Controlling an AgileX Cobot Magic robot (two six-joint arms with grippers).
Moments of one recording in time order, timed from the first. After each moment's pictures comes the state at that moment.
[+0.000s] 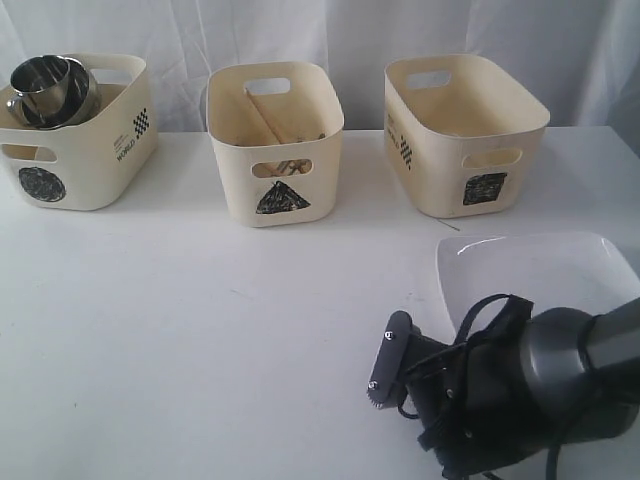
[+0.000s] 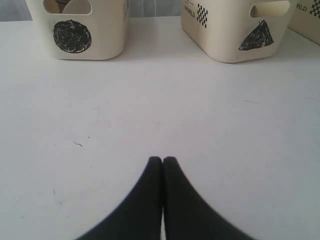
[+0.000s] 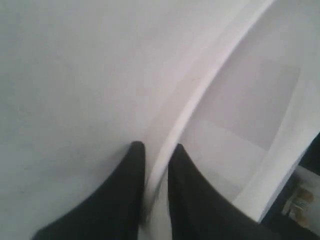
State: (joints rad) left arm -0.13 0.00 0.02 -0.29 0.35 0.24; right arm 0.77 1.82 -0.65 -1.11 0.78 0.81
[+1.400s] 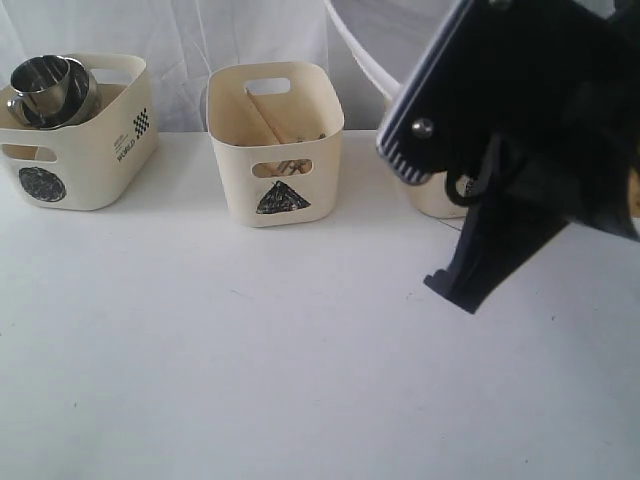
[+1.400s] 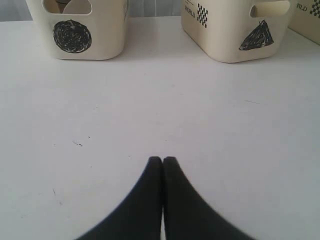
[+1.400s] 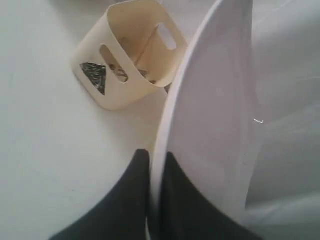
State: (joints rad) left arm -0.13 0.00 0.02 -0.29 0.35 0.24; right arm 0.91 1.01 -0.89 -1.02 0.73 0.37
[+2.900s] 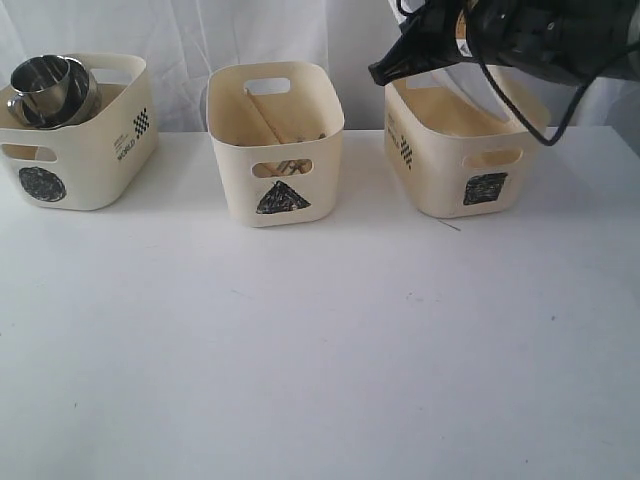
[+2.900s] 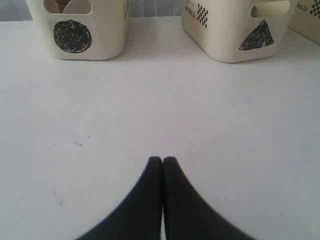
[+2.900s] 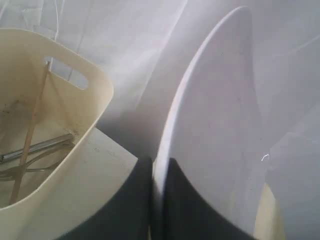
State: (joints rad) left arm -0.13 0.00 0.02 -0.29 0.35 0.24; right arm 0.17 1.85 -1.48 -1.03 0.00 0.60
